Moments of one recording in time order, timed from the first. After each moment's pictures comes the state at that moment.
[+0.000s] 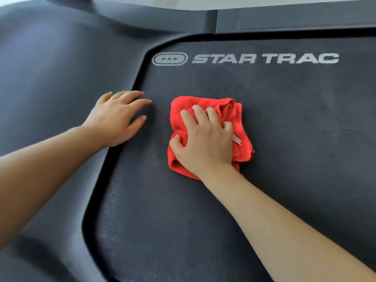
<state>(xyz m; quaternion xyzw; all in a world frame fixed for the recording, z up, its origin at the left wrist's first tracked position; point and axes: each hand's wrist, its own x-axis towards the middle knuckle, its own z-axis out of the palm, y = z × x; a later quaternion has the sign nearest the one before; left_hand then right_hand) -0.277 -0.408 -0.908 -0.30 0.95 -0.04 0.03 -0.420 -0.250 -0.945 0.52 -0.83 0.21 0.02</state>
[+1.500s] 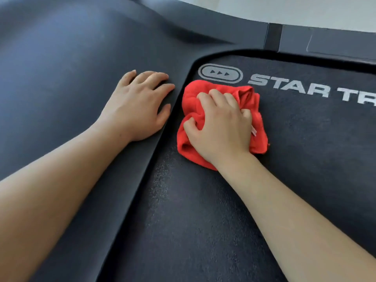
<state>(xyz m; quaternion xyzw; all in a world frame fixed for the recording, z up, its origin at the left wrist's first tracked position) -0.272 -0.487 -0.915 -0.34 0.94 -0.10 -0.06 -0.415 -0.380 -0.949 0.56 -0.80 0.21 0.04</state>
